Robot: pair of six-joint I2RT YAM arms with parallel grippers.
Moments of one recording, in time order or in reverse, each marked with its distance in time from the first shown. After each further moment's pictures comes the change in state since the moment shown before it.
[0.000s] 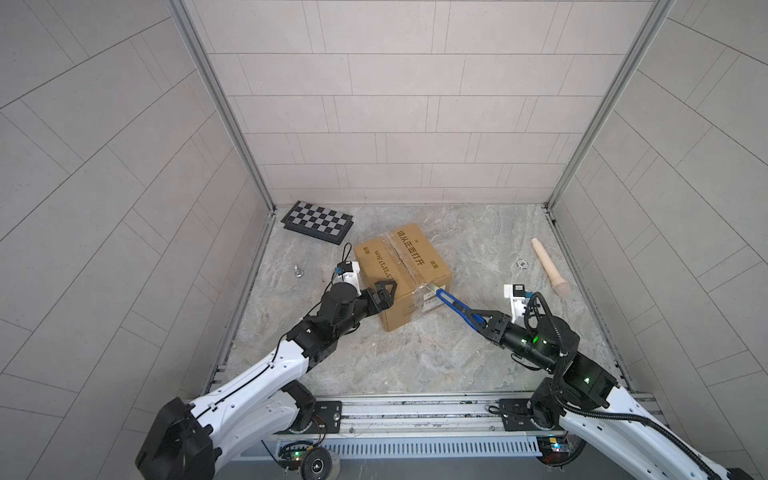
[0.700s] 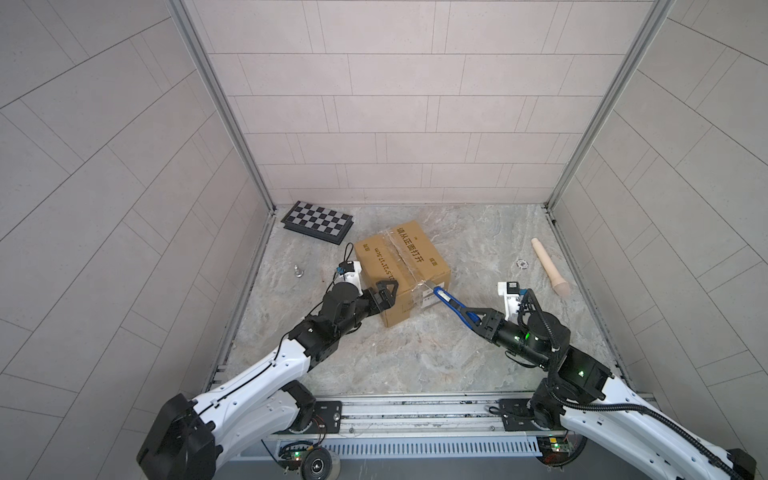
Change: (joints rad) left arm -0.009 0.021 0.000 0.024 -0.003 0.000; right arm 0.076 0.089 0.049 0.004 0.089 -0.016
